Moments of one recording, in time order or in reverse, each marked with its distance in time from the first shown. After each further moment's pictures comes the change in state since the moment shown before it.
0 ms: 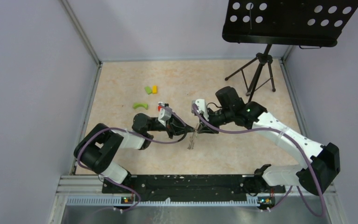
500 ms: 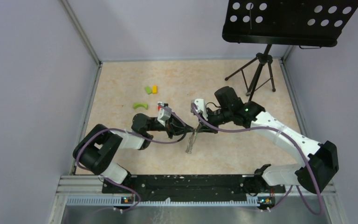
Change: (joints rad) left arm 0.000 -0.015 0.000 0.001 0.006 -0.010; right arm -0.004 0.019 -0.007 0.019 -0.002 0.004
